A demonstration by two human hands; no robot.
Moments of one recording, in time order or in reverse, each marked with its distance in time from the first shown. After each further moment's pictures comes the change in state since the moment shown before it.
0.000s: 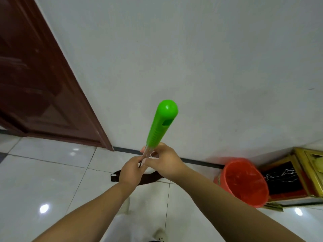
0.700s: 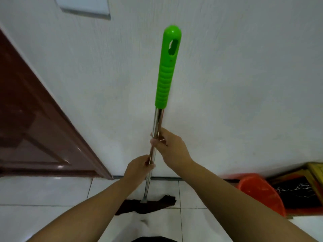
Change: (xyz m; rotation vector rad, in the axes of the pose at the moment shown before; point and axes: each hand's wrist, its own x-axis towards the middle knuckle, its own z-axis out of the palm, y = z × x) left_hand 0.244 0.005 -0.098 -0.031 -0.339 0.169; right_hand 0.225 -0.121 -0.022 -0.125 0.352 -0.083
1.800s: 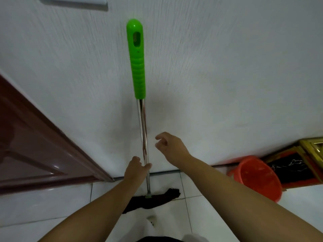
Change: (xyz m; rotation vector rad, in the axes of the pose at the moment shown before) left_hand 0.045 -0.051 -0.011 -0.025 -0.092 -0.350; right_hand 0.042 0.025 0.046 0.028 -0.049 0.270
